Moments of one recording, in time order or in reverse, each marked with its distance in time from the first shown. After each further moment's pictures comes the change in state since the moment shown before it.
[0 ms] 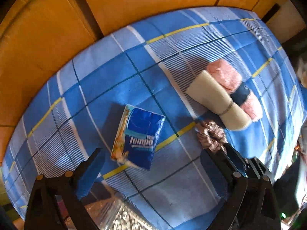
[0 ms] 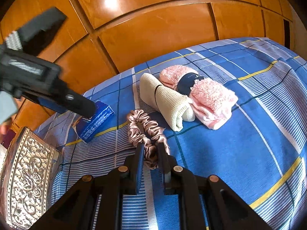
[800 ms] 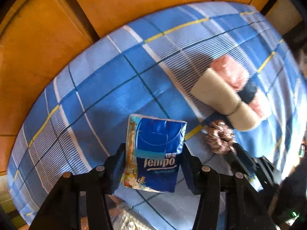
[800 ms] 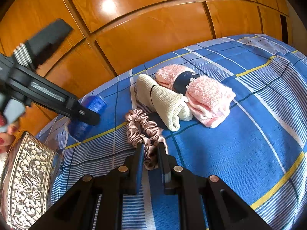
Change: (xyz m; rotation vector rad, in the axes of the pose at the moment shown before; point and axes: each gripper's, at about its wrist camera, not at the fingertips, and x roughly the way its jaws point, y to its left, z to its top) left arm -0.002 0.009 0.006 0.062 -0.031 0.009; right arm 0.004 -0.008 -0.001 0.023 -0.015 0.002
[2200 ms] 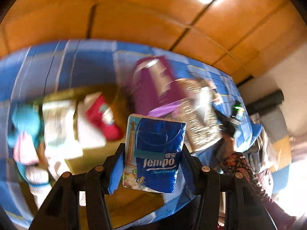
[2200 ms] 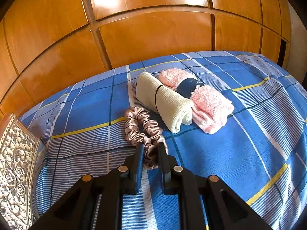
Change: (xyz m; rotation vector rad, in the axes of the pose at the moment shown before) left arm -0.120 0.203 -0.378 -0.465 -0.340 -0.371; right arm -0.002 0.027 -0.003 -0.131 0.005 -0.167
